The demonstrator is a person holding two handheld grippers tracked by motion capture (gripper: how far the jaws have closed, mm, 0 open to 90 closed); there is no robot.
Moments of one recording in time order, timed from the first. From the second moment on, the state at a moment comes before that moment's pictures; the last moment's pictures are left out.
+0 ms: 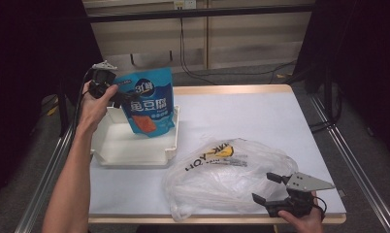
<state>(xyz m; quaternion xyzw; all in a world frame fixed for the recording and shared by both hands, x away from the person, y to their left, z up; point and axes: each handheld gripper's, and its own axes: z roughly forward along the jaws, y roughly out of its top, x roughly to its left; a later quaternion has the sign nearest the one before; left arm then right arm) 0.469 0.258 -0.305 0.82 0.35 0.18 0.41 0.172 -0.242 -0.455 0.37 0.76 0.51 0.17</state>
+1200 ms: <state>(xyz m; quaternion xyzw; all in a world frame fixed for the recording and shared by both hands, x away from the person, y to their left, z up) 0.358 0.285 -0.324 0.79 0.33 0.21 0.48 0.169 -0.244 -0.452 0.38 0.75 0.51 0.19</state>
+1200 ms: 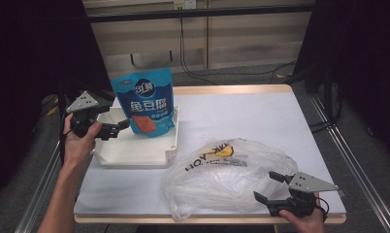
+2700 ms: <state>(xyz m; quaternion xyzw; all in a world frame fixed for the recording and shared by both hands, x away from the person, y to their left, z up) 0.215 0.277 -0.447 0.78 0.35 0.18 0.48 0.164 -0.250 -0.446 0.38 0.74 0.52 0.20</state>
